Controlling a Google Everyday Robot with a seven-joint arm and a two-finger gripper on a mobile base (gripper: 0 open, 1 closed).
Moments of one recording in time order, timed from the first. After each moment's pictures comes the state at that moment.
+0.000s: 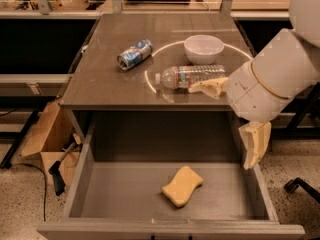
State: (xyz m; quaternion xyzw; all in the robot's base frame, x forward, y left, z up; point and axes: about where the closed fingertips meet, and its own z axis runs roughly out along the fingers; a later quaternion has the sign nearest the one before) arm 0.419 -0.122 0.885 -0.86 0.47 0.03 0.20
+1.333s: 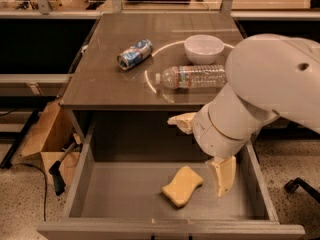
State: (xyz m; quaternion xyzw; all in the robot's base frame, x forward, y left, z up) arm 0.395 -0.079 0.815 -0.85 0.50 0.03 0.17
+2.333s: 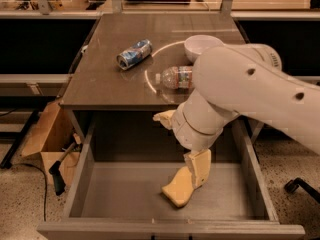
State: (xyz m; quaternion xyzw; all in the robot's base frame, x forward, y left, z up) arm 0.429 -0.040 0.789 -0.85 0.50 0.02 0.17
